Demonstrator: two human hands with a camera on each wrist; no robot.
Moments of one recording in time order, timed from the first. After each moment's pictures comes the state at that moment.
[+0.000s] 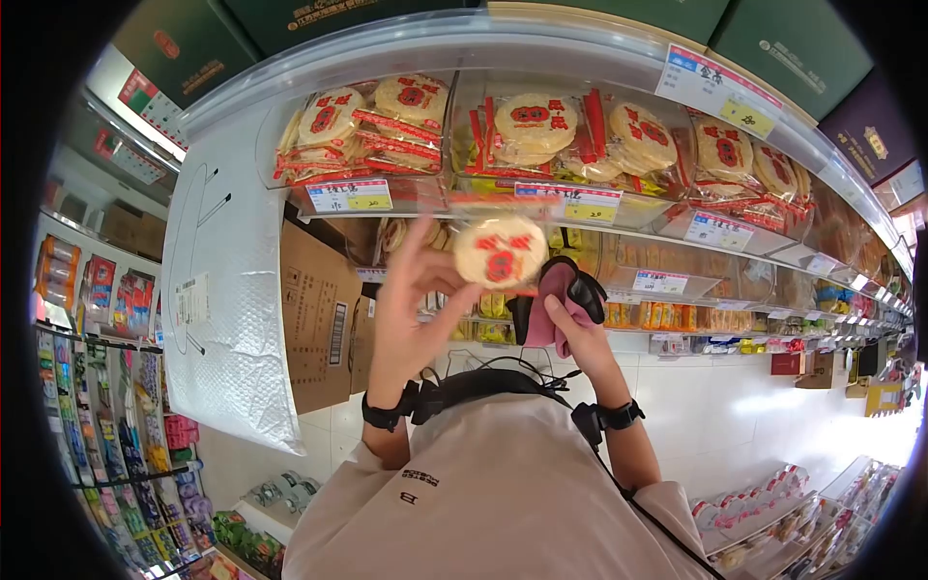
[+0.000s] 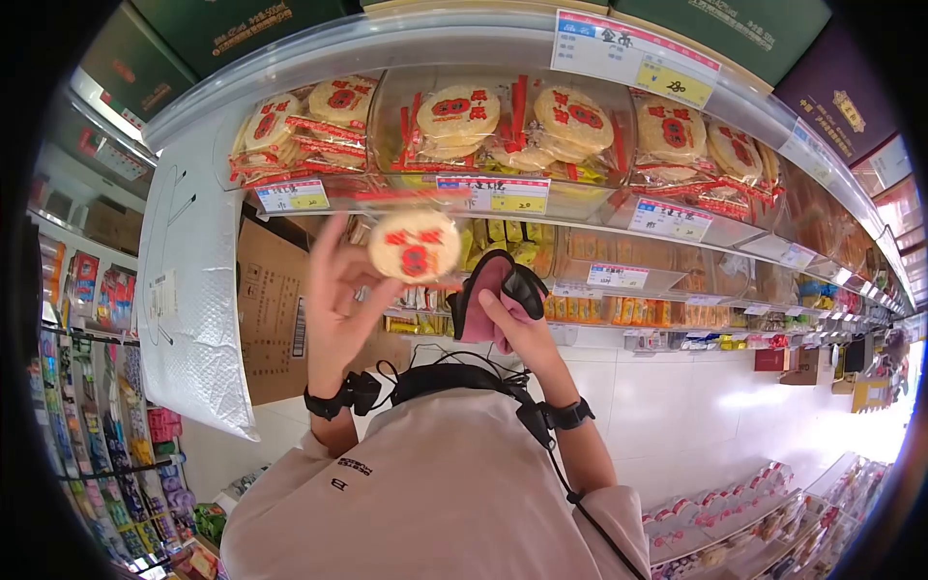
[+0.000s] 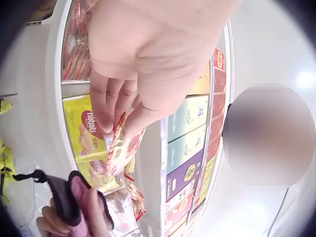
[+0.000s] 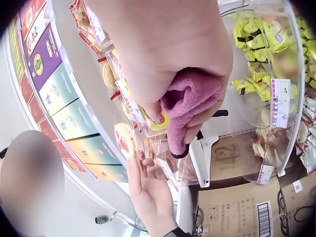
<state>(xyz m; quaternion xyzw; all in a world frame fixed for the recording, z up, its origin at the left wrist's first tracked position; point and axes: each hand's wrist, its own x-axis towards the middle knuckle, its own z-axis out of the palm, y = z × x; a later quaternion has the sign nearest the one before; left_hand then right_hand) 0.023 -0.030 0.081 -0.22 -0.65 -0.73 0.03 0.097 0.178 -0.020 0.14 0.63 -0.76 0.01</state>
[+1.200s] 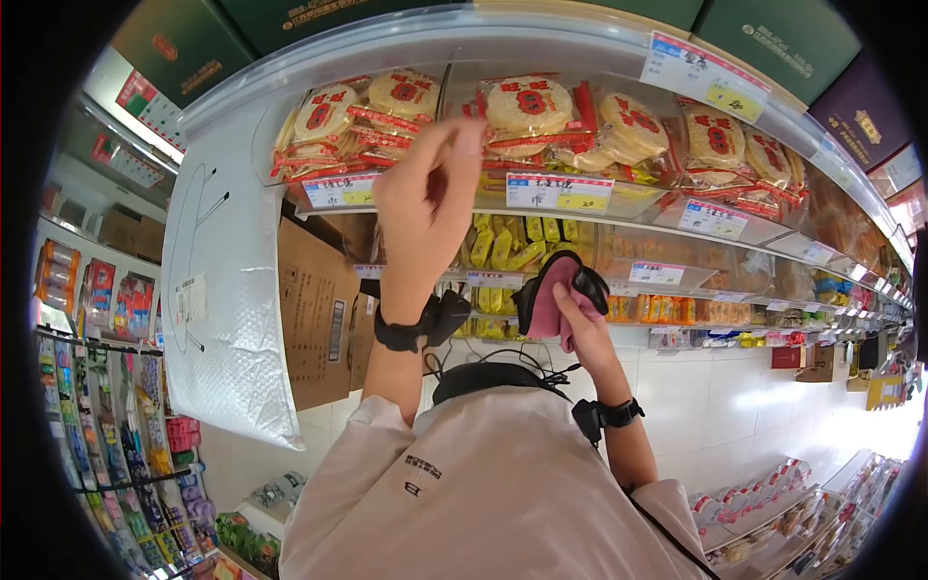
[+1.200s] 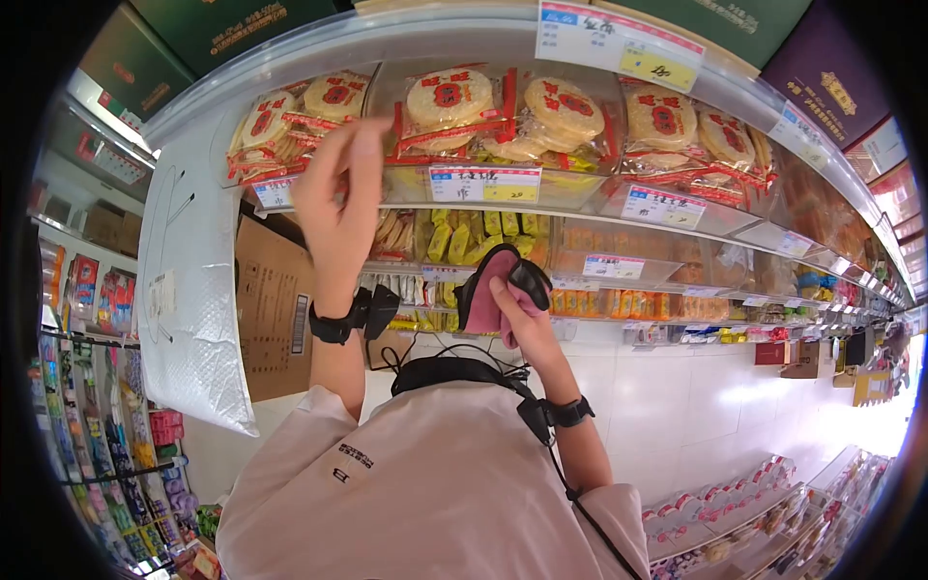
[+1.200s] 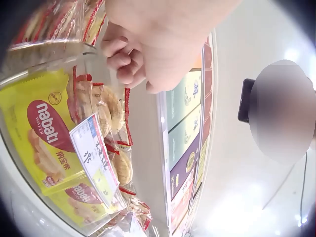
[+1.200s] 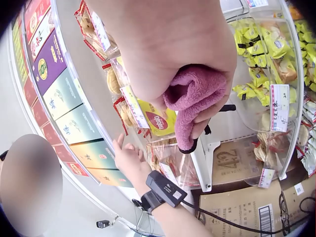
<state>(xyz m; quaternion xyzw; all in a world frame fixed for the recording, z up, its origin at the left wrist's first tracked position) -0.044 0.020 0.123 -0.27 -0.72 -0.58 0.25 0.105 0.181 -0.032 0.16 0.58 -0.80 -0.04</state>
